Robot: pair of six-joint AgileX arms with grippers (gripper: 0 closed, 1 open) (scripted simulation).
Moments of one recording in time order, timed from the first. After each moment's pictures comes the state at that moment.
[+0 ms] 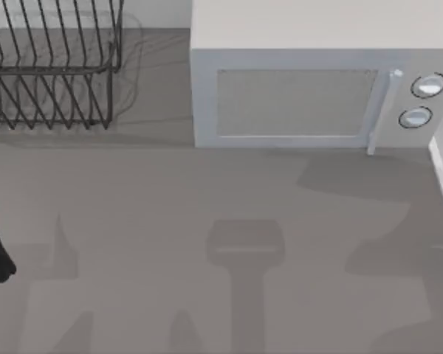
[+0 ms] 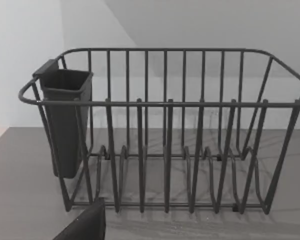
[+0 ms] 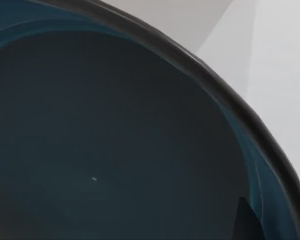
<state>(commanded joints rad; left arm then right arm) 0.00 0.00 0.00 0.00 0.00 0.00 -0.53 1.49 0.60 0.91 -0.50 0.02</state>
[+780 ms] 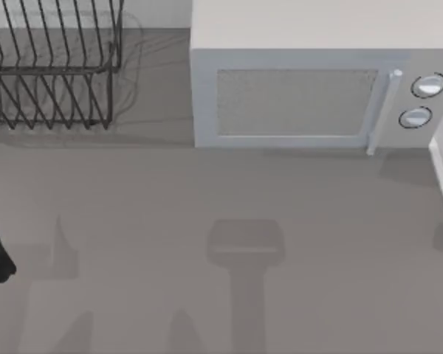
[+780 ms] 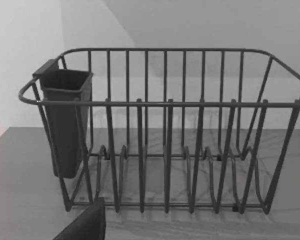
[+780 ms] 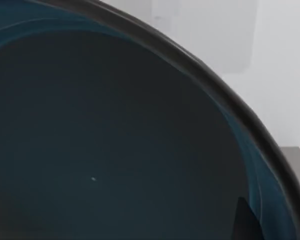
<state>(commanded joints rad) 0.00 0.00 0.00 0.00 0.00 0.00 -0.53 2.01 0.53 1.50 -0.50 0.01</state>
